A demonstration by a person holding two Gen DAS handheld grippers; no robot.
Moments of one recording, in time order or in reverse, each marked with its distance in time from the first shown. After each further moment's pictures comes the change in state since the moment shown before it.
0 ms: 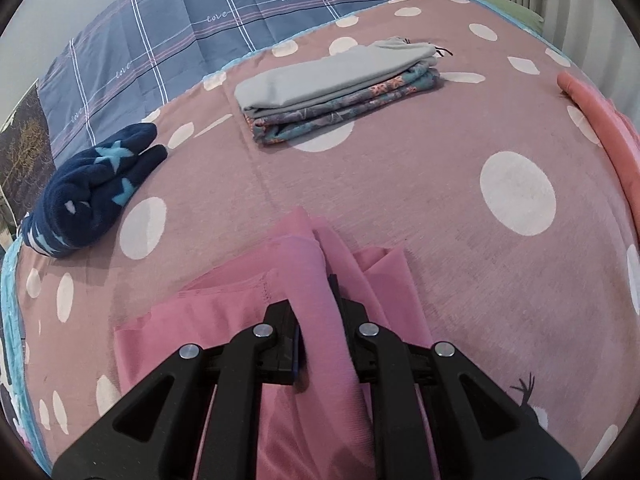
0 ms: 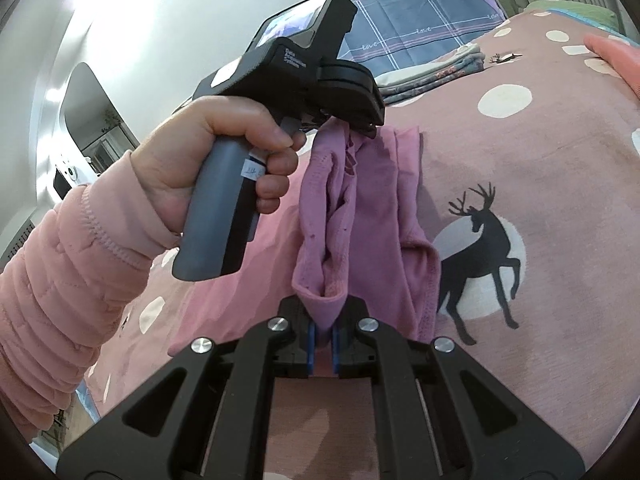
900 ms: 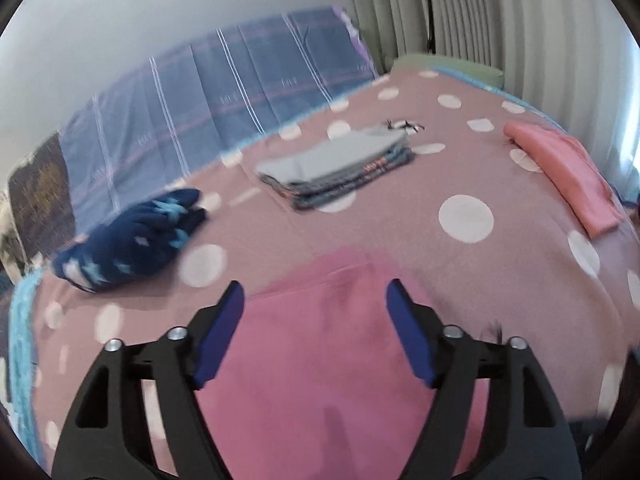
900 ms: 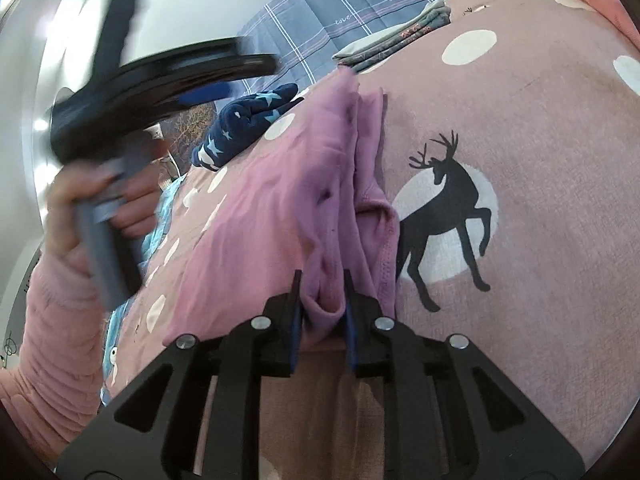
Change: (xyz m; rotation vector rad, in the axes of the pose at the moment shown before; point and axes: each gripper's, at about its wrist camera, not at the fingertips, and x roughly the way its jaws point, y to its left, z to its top) left arm -0.115 0.038 -0.063 0.058 -0.330 0.004; right arm 0.004 -0.033 -0.008 0.129 0.073 0.031
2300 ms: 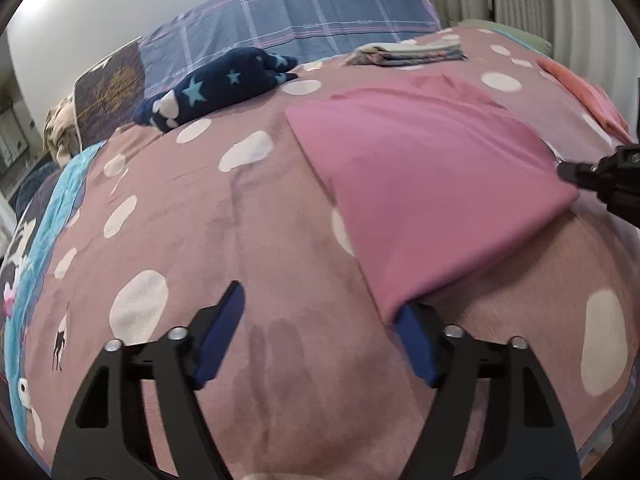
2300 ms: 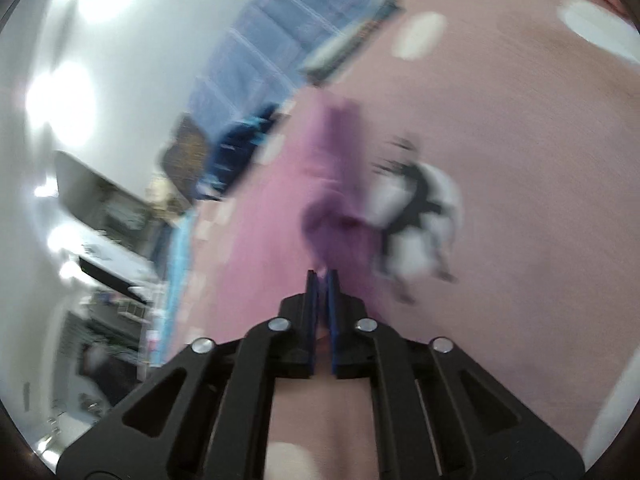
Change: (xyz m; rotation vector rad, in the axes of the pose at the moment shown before) left arm -0.078 0.019 -0.207 -0.156 0.174 0.167; right arm -0.022 -0.030 0.009 0.242 0.010 0.020
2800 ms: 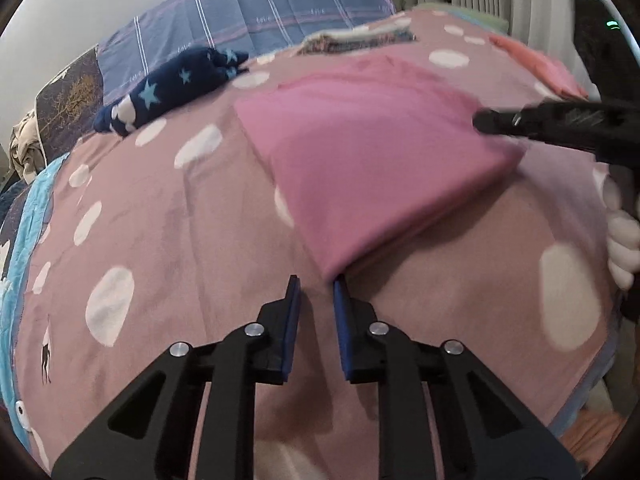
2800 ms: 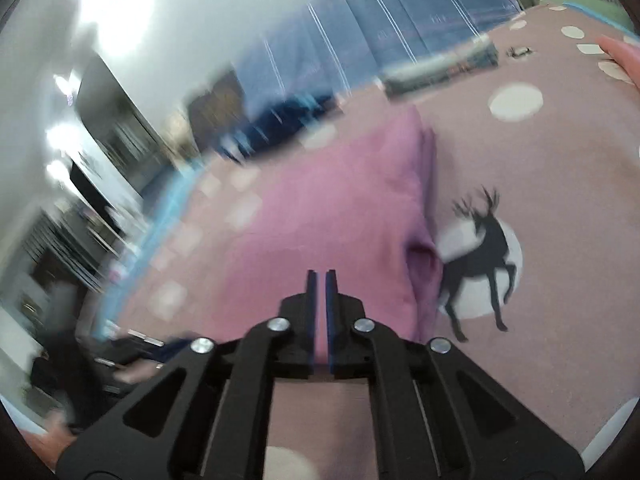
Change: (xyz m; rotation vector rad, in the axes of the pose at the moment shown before) left arm -0.009 -0.011 -0.014 0.080 0.049 -0.131; right arm 0.022 0.061 -0.008 -0.405 0.018 -0.094
